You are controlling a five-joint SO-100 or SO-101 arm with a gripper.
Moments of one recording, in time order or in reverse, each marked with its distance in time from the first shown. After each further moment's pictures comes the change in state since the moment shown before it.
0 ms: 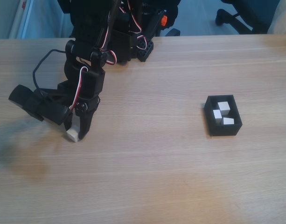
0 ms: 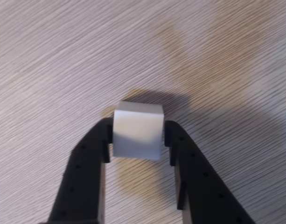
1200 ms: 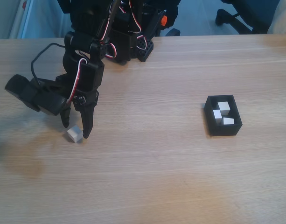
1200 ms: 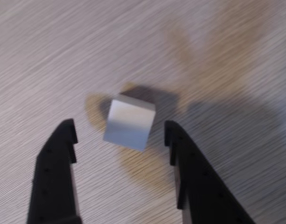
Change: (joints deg) arm 0.7 5.0 0.6 2.7 0.1
